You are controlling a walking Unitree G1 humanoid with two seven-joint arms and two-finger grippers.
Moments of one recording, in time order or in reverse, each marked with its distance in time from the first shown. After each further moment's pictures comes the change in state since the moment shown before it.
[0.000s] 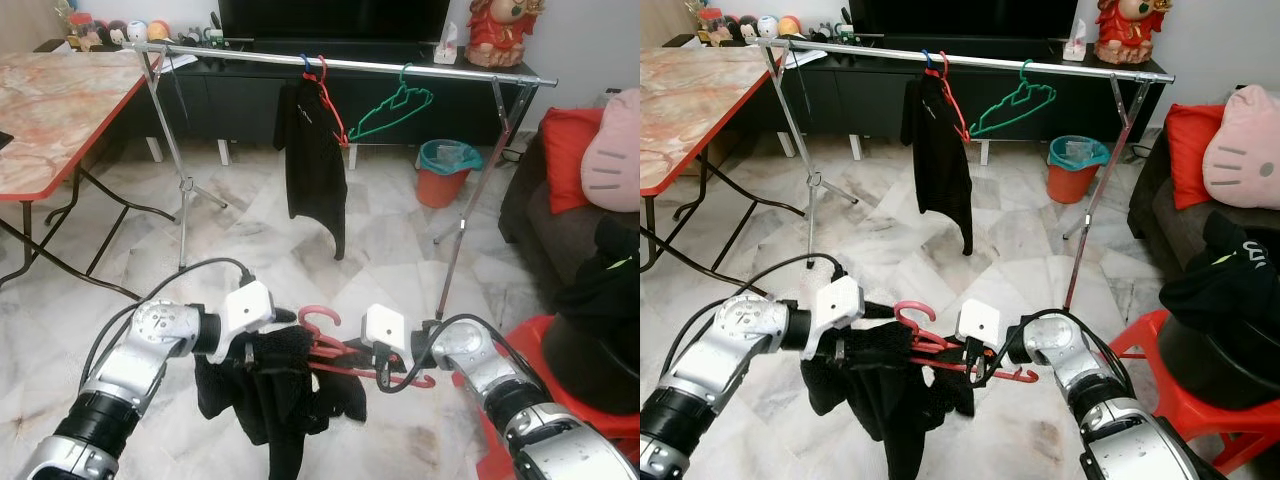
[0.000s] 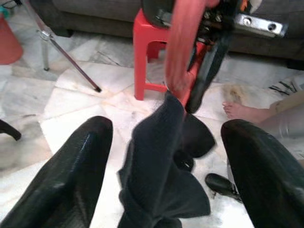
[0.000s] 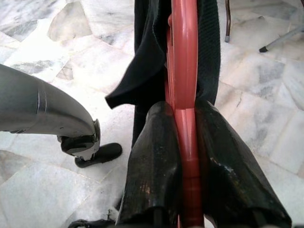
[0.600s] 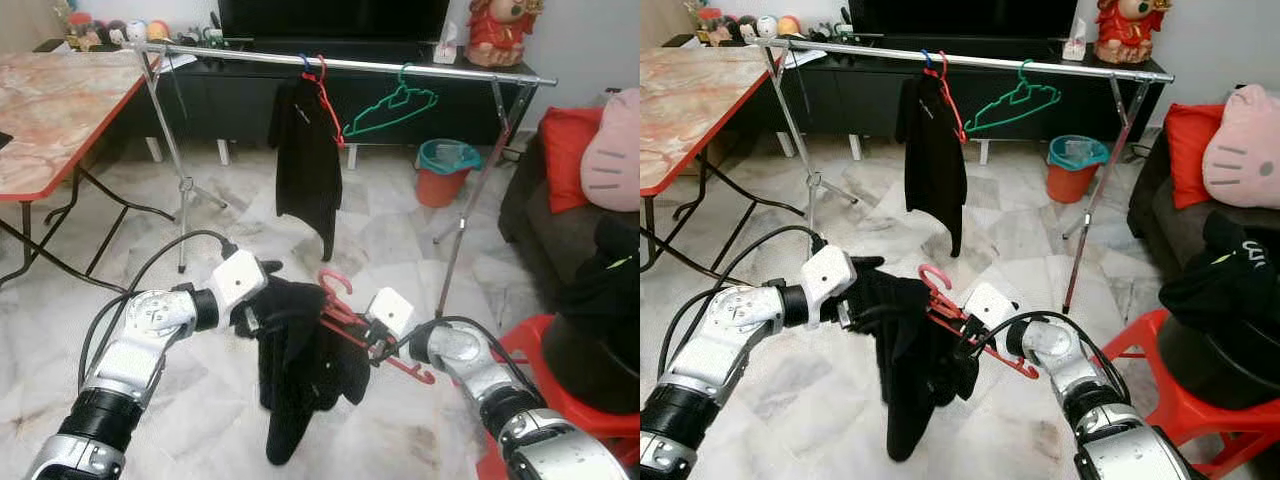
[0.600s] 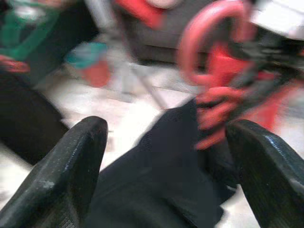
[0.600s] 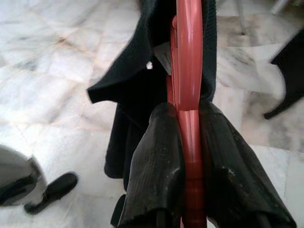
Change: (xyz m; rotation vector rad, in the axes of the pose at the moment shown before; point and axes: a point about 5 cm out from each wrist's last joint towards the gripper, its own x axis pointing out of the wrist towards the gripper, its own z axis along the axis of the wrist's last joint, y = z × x) left arm -0.009 0.025 0.013 0.076 -0.120 0.419; right arm -0.002 -0.016 -0.008 0.123 -0.025 -0.418
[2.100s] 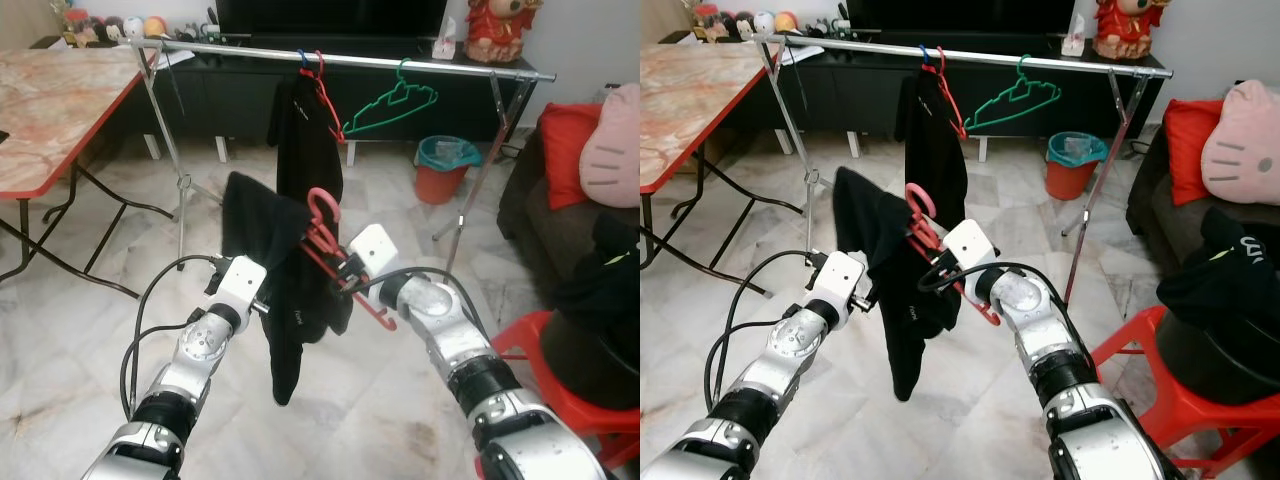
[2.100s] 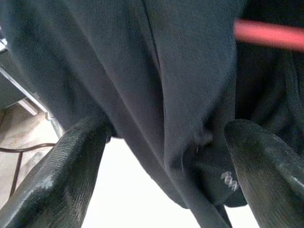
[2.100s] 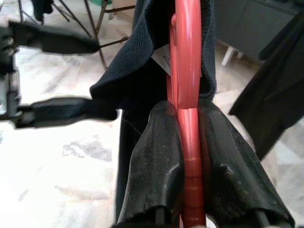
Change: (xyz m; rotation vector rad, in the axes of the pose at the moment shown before) left arm 0.032 -0.010 -0.056 -0.134 0.157 0.589; right arm 0.024 -0.003 0.080 0.026 -0.211 -0.133
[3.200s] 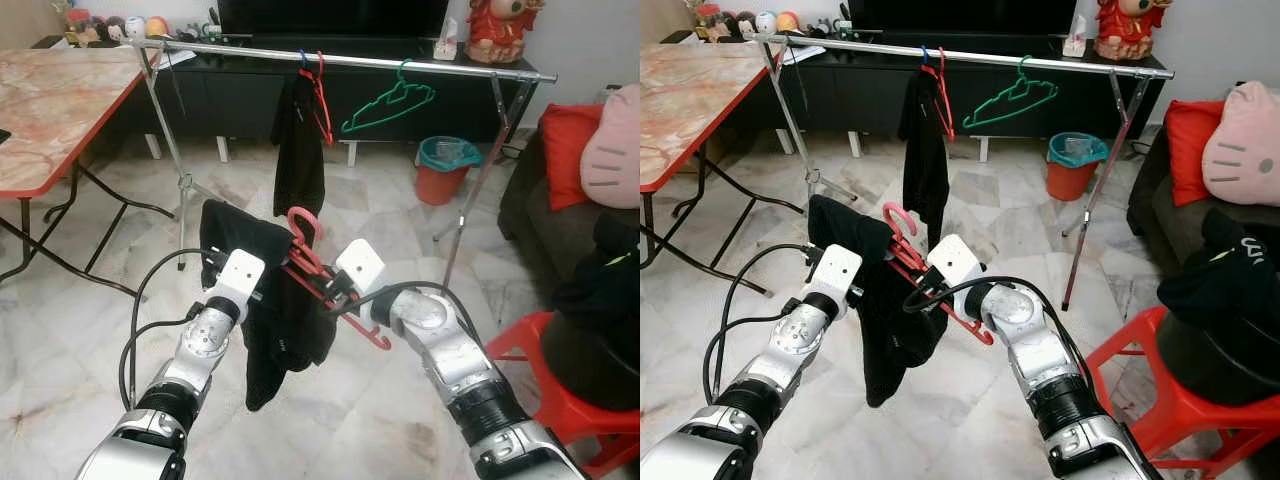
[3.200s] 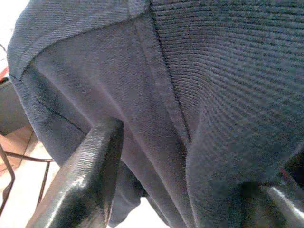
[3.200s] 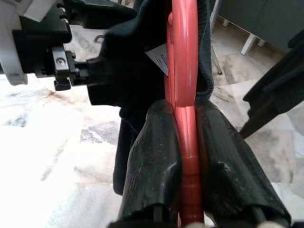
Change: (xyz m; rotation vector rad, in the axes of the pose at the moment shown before) left arm 0.004 0.005 0.004 0.052 -0.056 0.094; right arm -0.009 0.018 0.007 0.001 0.048 0.083
